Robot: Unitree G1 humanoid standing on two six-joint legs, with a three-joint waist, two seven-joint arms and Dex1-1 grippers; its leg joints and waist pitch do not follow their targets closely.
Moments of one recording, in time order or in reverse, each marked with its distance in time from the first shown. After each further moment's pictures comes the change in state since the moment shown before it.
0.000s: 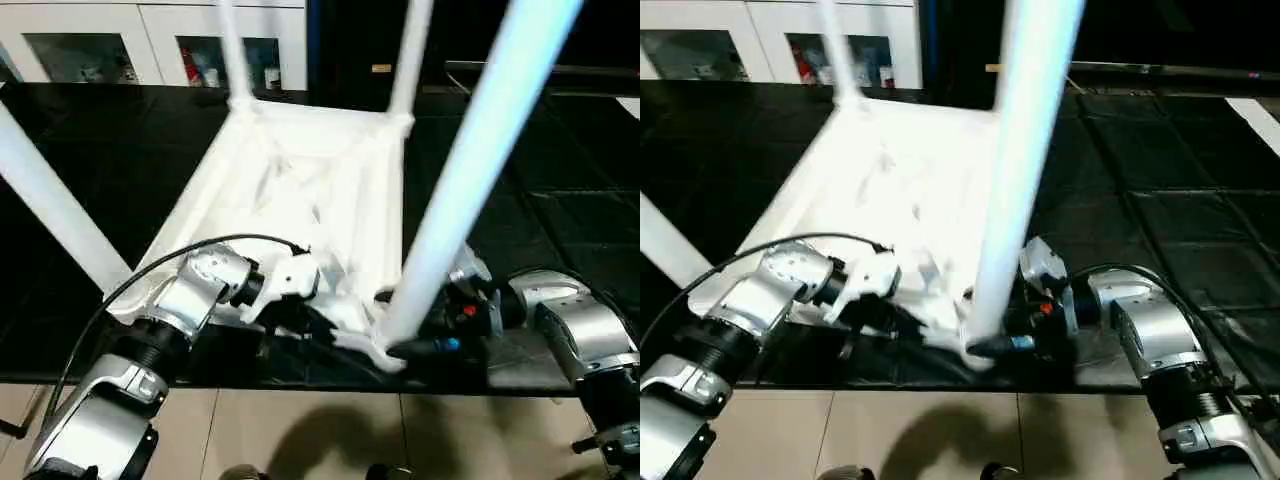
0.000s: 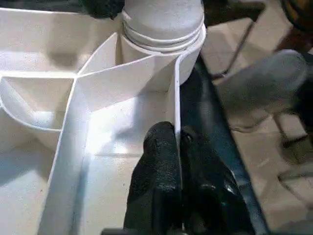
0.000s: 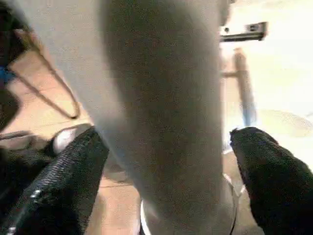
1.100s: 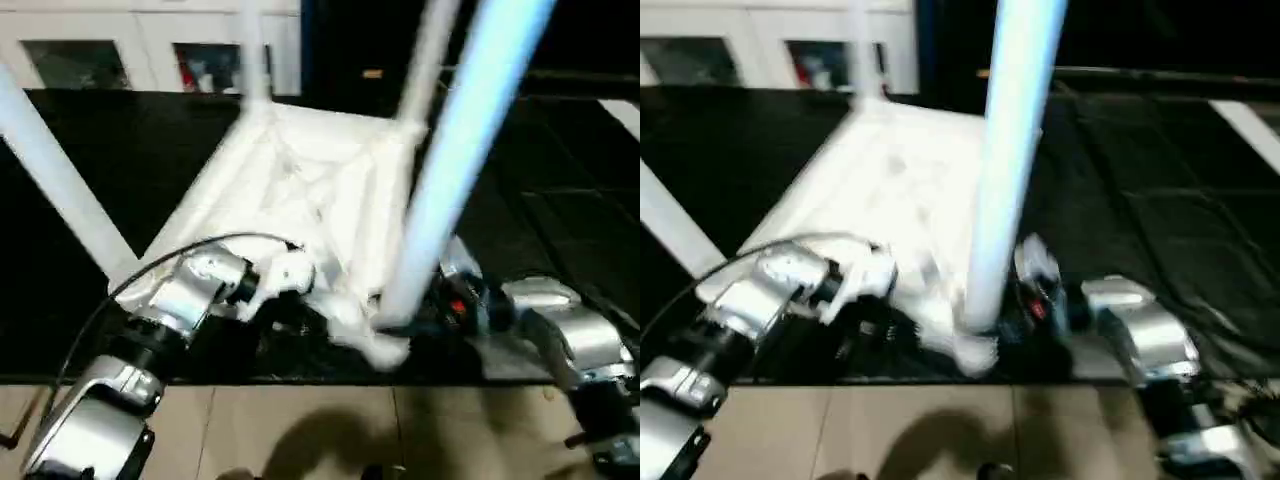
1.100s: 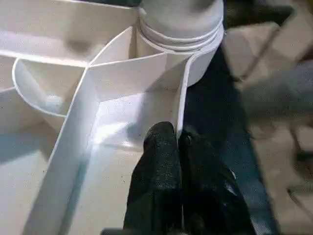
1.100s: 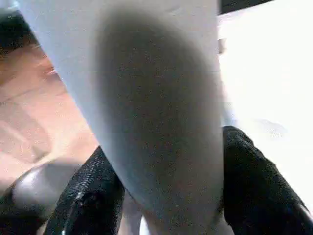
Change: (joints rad) left arm -0.009 -0.030 0.064 0.007 0.012 0.159 0.153; right arm 0.043 0.114 -0.093 -0.036 0.036 0.063 -0.320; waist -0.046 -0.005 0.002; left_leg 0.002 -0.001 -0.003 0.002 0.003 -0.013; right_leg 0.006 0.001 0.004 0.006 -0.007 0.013
